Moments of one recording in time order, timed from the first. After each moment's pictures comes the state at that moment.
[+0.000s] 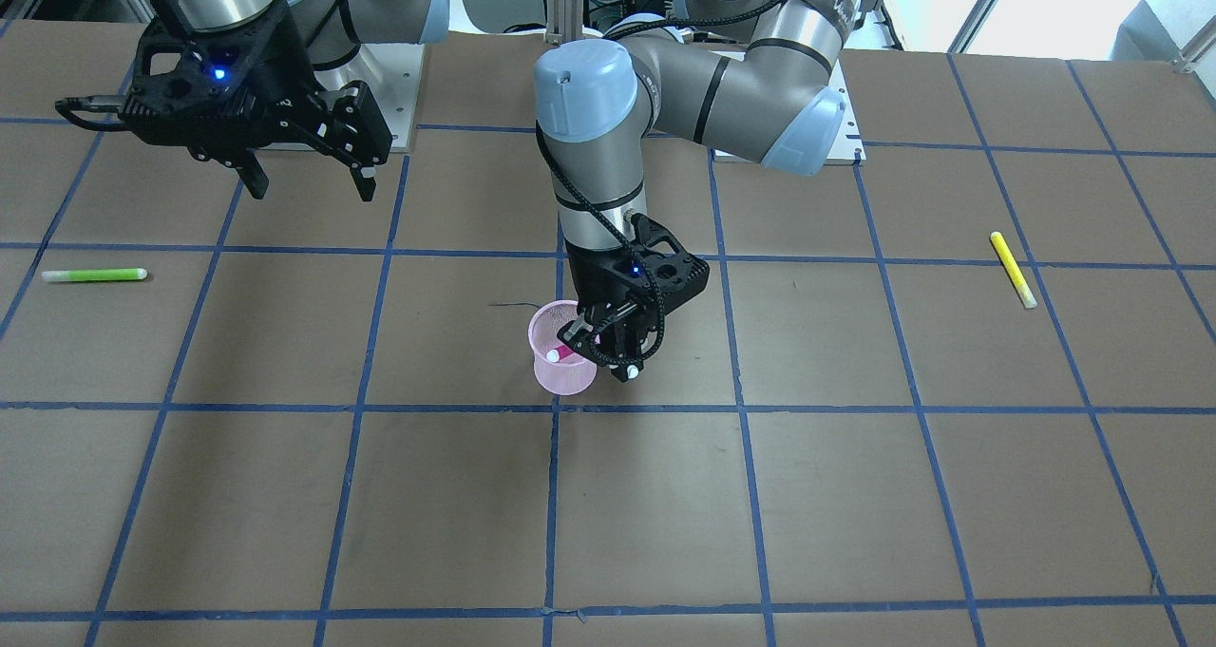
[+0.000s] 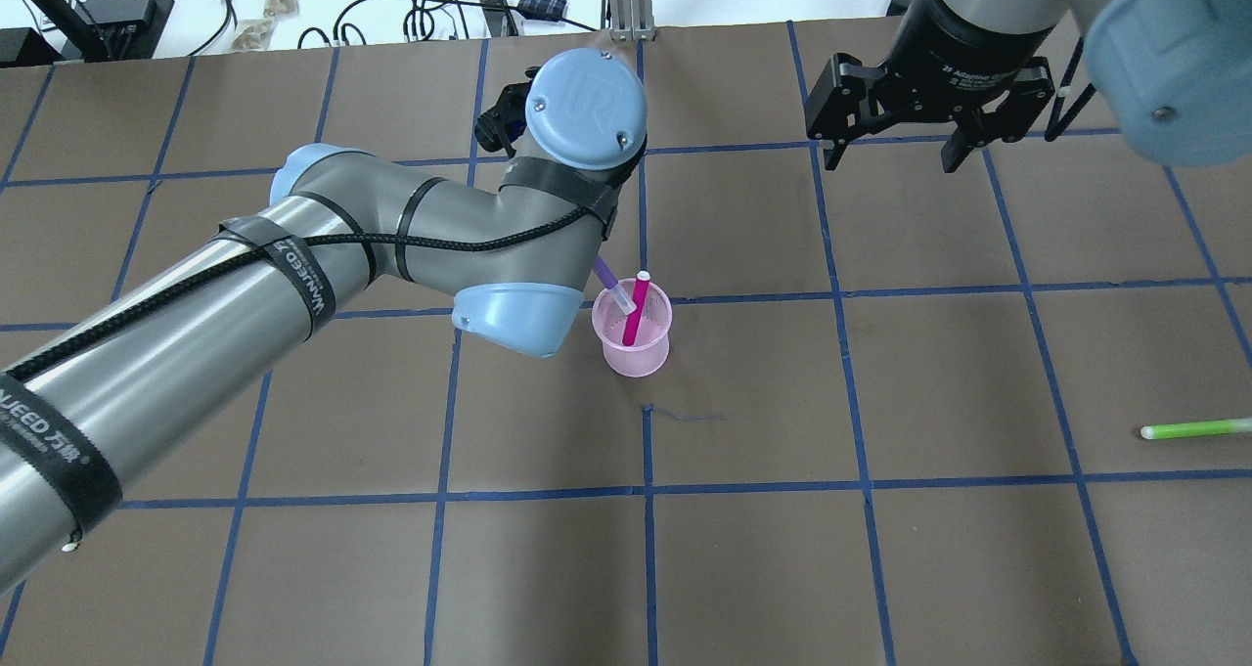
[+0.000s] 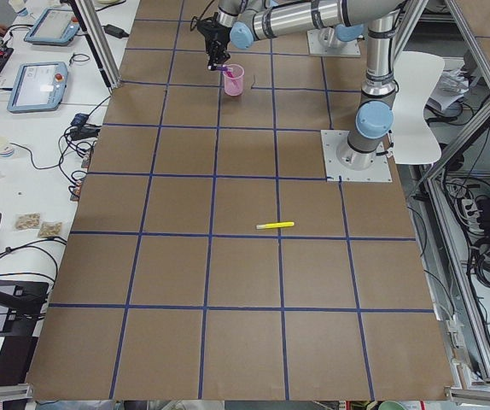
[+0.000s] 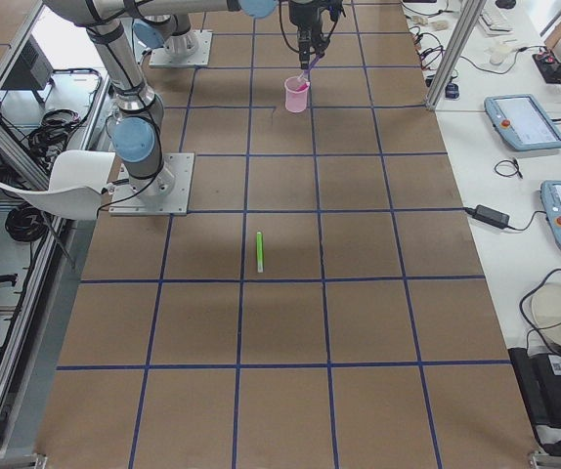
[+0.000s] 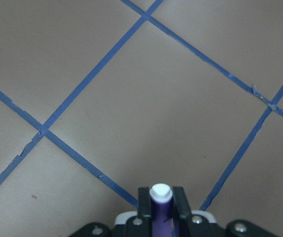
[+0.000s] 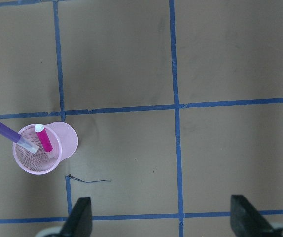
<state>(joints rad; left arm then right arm) -1.98 -1.90 -1.73 -0.85 1.88 -1.05 1.63 -1.59 1.55 -1.62 -1.53 0.11</state>
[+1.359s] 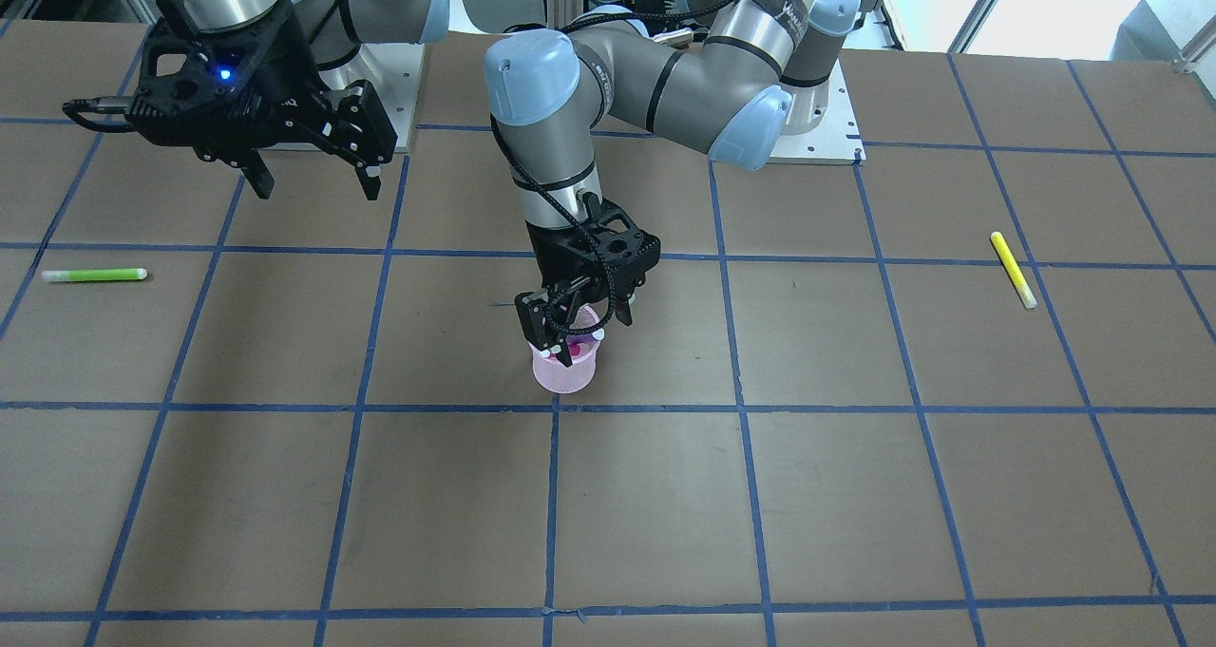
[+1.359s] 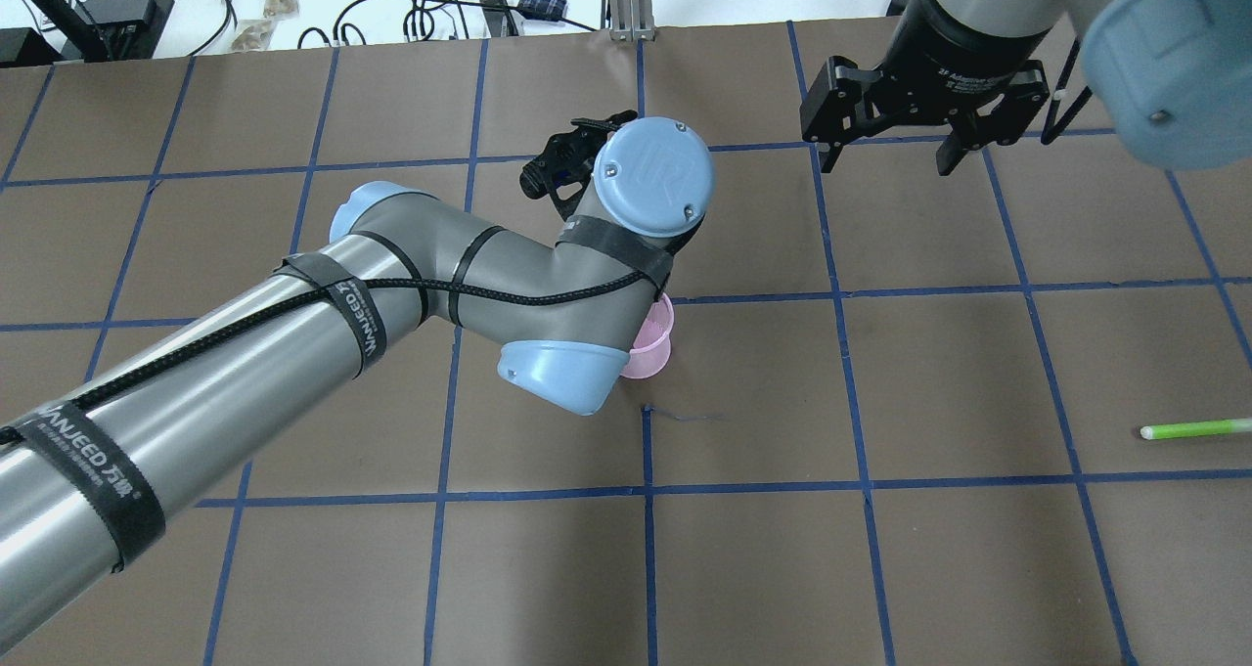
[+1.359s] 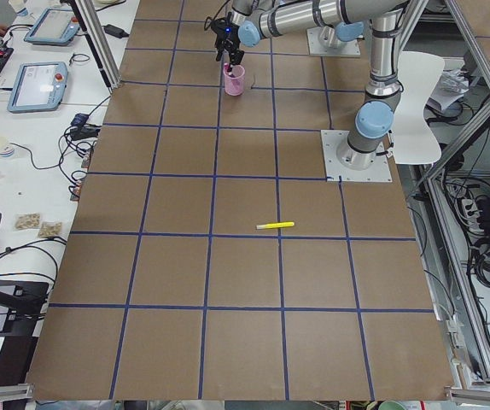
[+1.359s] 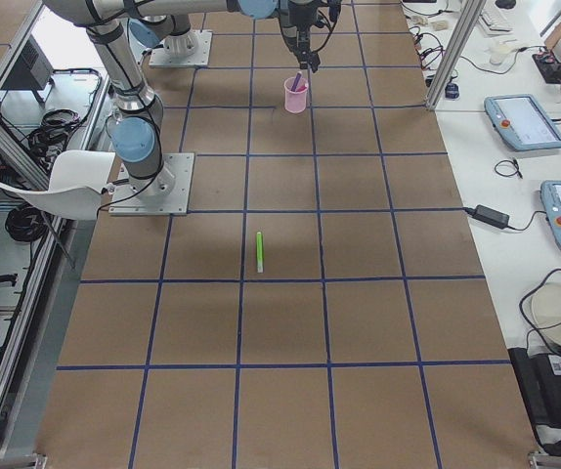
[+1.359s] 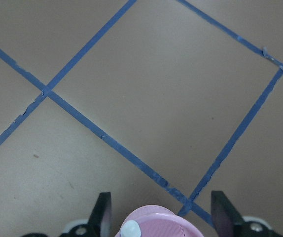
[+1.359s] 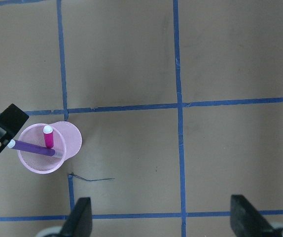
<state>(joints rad) -2.06 -1.89 -1.76 -0.84 1.91 -1.11 1.63 -1.60 1.56 -1.62 -1.52 0.10</state>
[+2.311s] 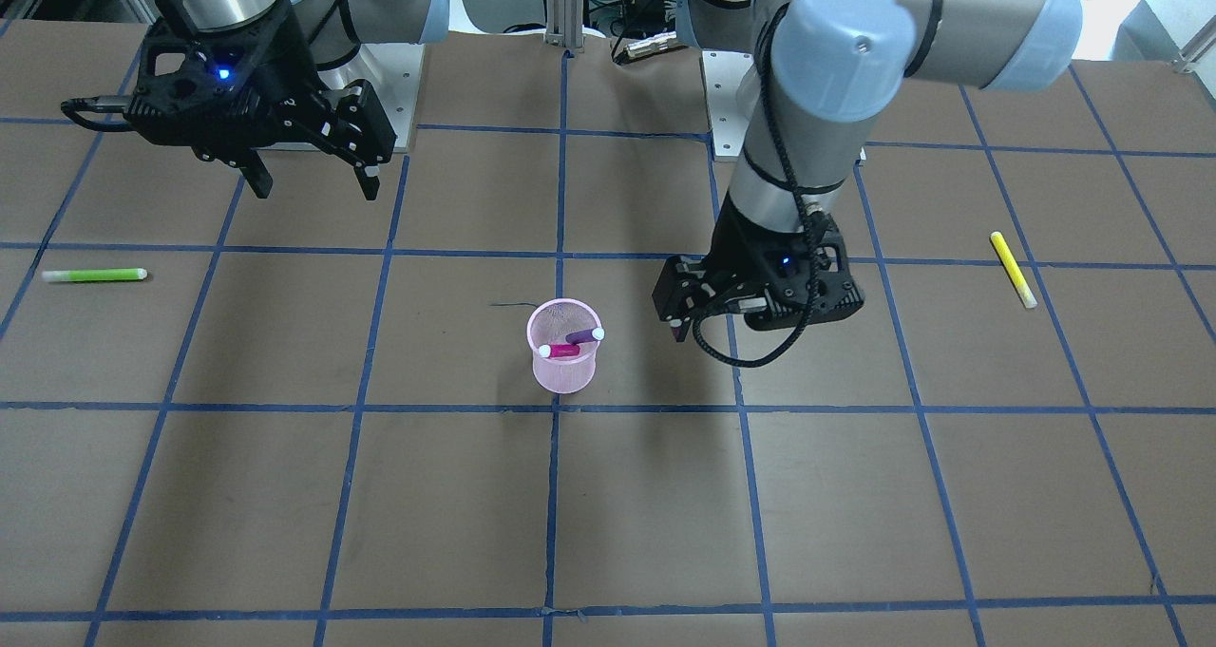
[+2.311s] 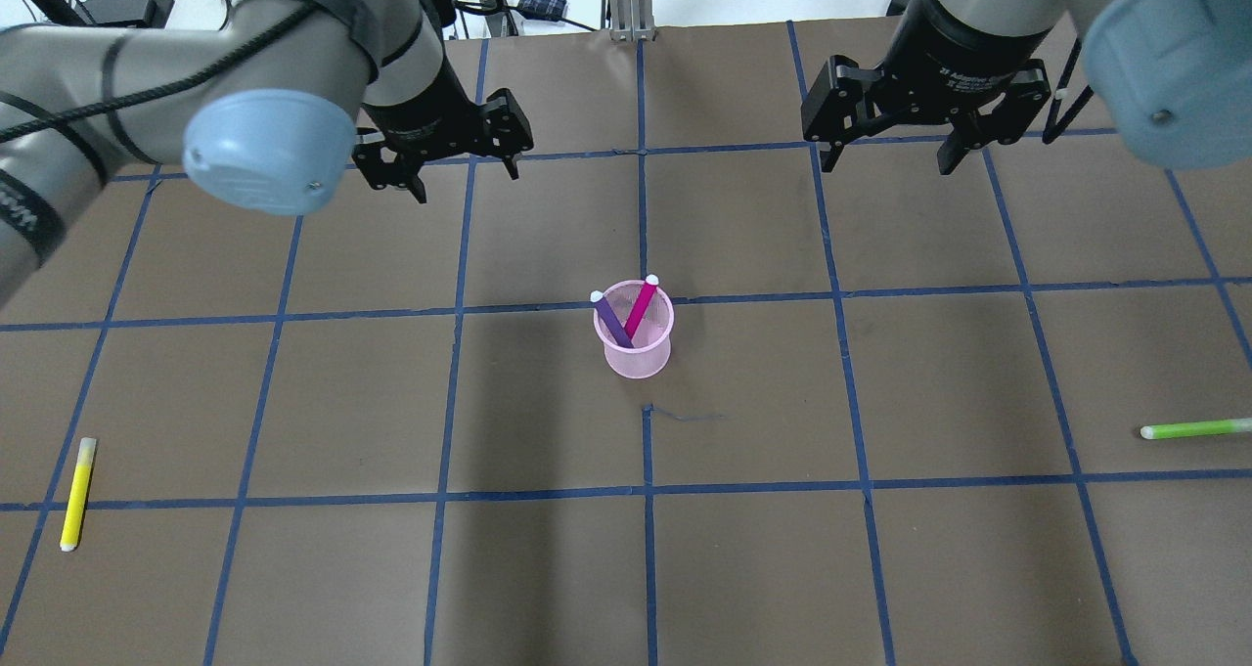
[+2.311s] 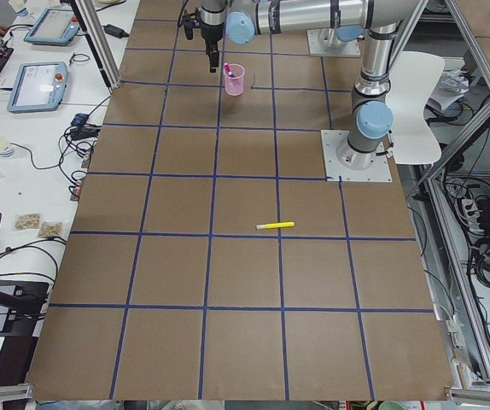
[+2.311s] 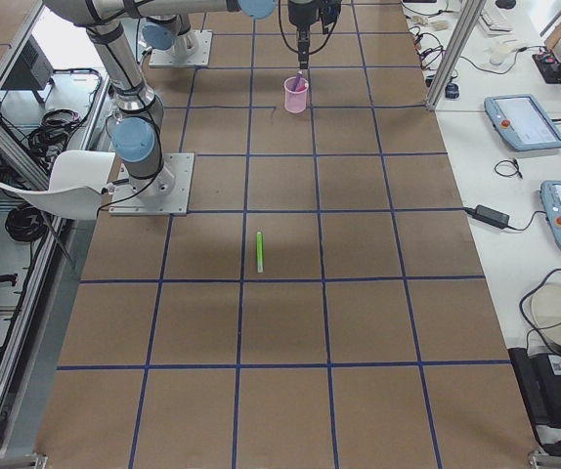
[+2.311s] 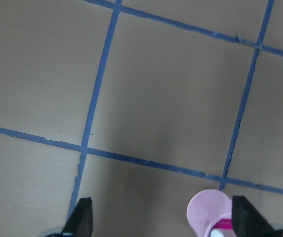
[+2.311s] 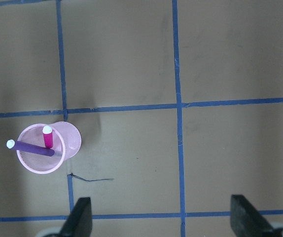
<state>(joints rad) -1.66 -1.73 -1.58 -1.32 1.53 -0.26 1.63 -1.60 1.56 -1.62 -1.52 0.10</state>
